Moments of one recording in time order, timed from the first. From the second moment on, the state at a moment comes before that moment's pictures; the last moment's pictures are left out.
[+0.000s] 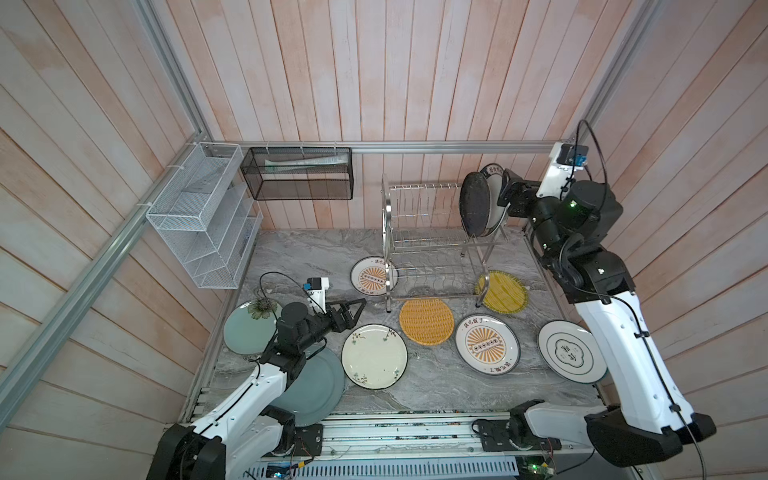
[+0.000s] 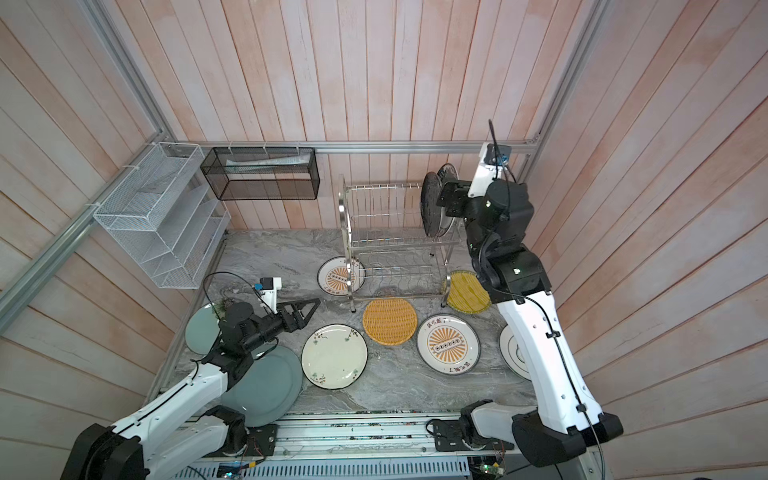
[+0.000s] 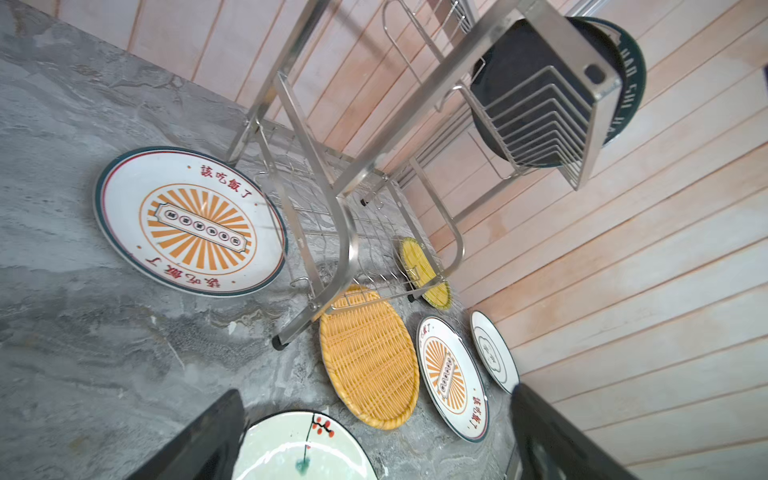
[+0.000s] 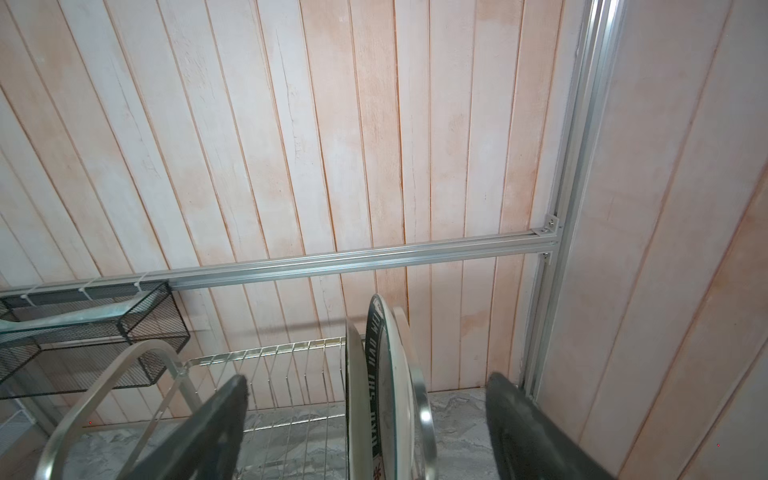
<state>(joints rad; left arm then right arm) -0.33 0.99 0.40 0.40 0.46 -0.68 0.37 1.25 1.71 -0.39 0.31 0.12</state>
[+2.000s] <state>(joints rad) -0.17 2.04 1.04 0.35 0.58 -0.84 0.38 0.57 0.57 -0.20 -0.32 0.54</state>
